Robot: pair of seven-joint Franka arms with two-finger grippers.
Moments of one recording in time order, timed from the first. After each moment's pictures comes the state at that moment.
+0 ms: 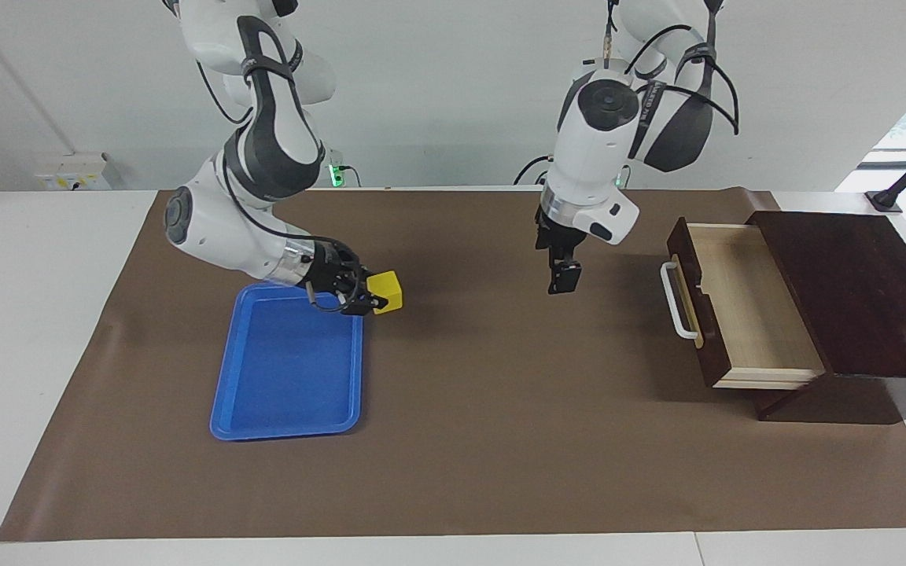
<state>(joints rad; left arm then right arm) -0.26 0.26 -0.34 -1.56 0.07 1.78 -2.24 0.13 0.27 0.10 -1.72 0.68 1.87 1.23</state>
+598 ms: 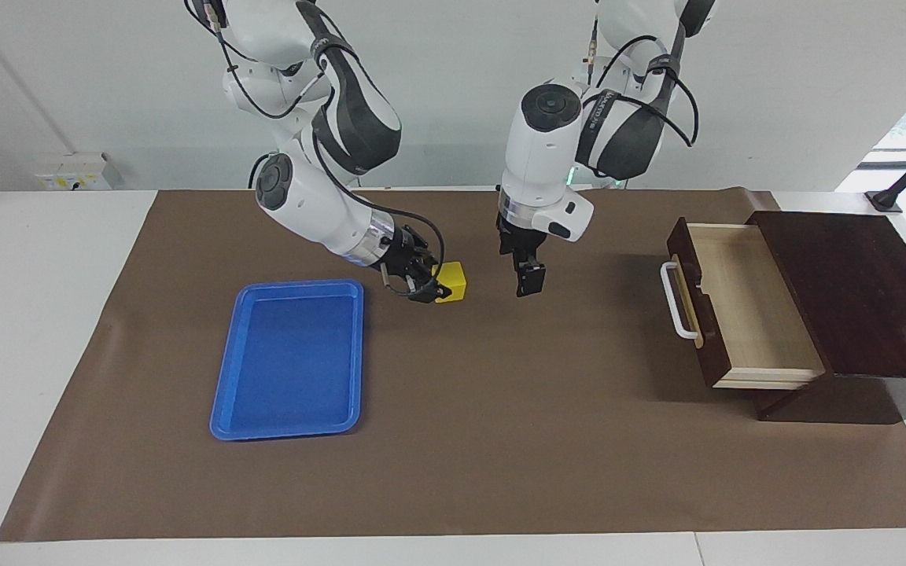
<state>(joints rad) -0.32 0.28 -0.34 -1.57 0.08 1.86 -2.43 0.29 0.27 0.10 -1.71 0.68 2.03 1.50</state>
